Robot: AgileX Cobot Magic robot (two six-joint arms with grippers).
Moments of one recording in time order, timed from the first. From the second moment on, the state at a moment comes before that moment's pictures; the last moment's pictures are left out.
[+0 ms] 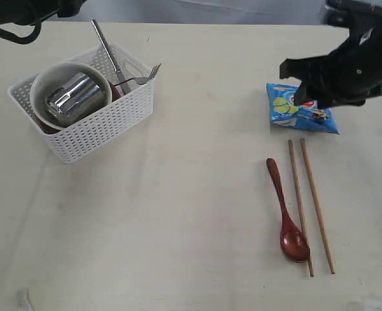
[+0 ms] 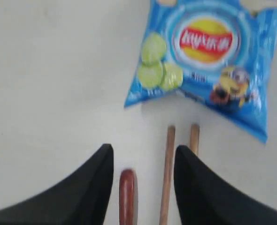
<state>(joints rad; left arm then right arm) -0.29 1.26 -0.82 -0.20 -0.01 -0.04 0.22 1.56 -0.95 0.19 0.61 0.08</state>
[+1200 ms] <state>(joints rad) -0.08 2.08 -1.55 -0.20 0.34 -0.26 0.22 1.55 -0.96 0.10 0.21 -0.05</state>
